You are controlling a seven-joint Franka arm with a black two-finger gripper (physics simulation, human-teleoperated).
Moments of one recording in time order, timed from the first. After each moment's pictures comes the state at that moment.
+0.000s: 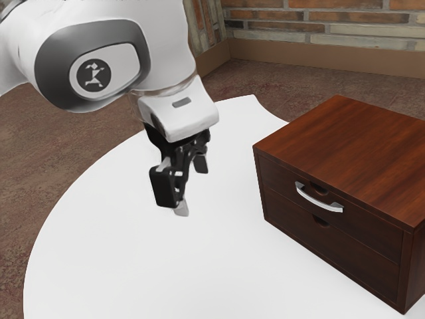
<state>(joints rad) -0.17 -0.13 -0.11 -1.57 0.08 1.48 0.95</state>
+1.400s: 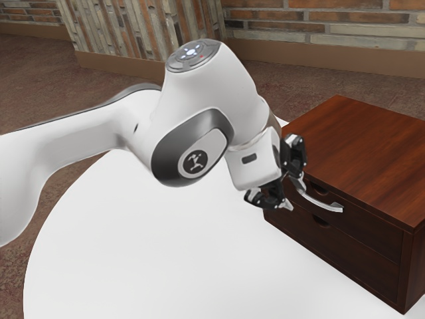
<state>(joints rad) -0.22 0.04 -0.08 -1.74 0.03 2.19 1.40</state>
